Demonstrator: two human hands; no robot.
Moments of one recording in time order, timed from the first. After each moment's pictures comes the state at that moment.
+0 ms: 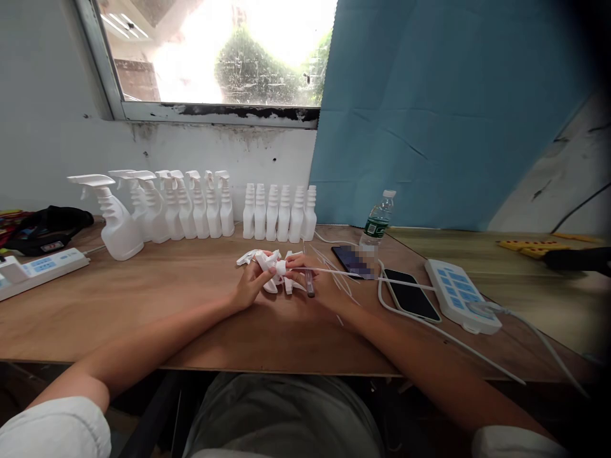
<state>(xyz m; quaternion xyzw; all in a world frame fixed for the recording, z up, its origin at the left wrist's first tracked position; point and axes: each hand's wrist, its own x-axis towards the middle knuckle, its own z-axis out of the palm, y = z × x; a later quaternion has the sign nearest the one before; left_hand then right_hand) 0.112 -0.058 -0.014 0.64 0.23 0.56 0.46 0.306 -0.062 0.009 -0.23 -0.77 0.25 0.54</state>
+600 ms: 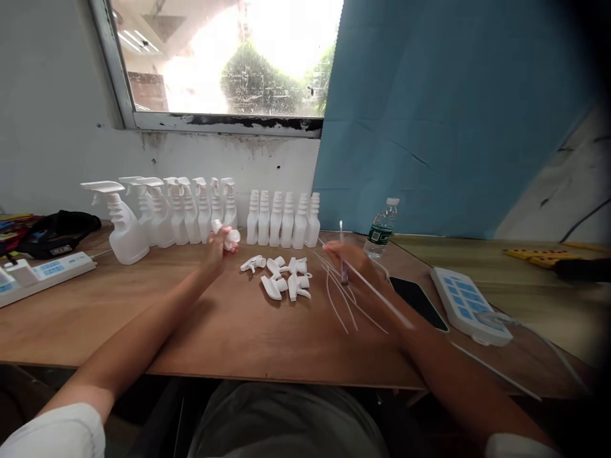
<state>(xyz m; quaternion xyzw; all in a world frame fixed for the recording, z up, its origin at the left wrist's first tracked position) 0.043 0.006 0.042 0.43 0.29 0.71 0.47 0.385 -0.018 0.027 -0.29 -0.84 -0.16 0.43</state>
